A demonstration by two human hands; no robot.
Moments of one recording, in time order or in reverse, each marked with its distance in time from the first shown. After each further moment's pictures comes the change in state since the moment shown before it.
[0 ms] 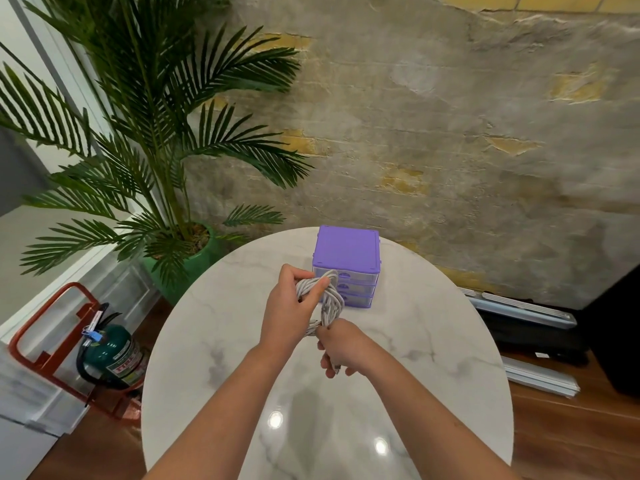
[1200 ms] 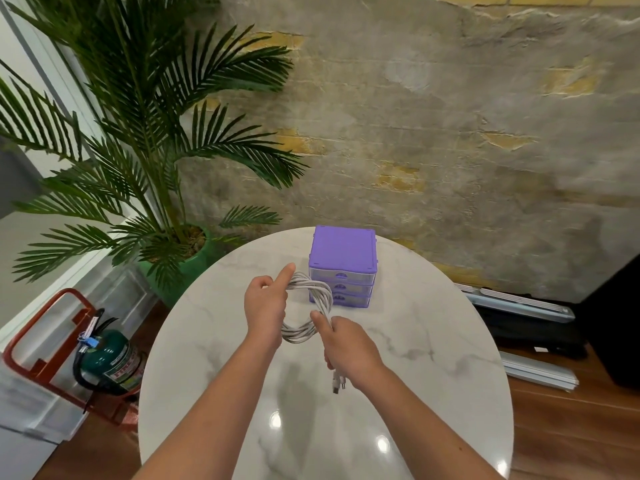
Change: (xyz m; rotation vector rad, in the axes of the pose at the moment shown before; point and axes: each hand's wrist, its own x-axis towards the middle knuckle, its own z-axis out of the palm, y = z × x) left_hand 0.026 -0.014 -0.001 -0.378 0.232 -0.621; right_hand 0.010 0.018 0.010 -0.062 0.361 -0.130
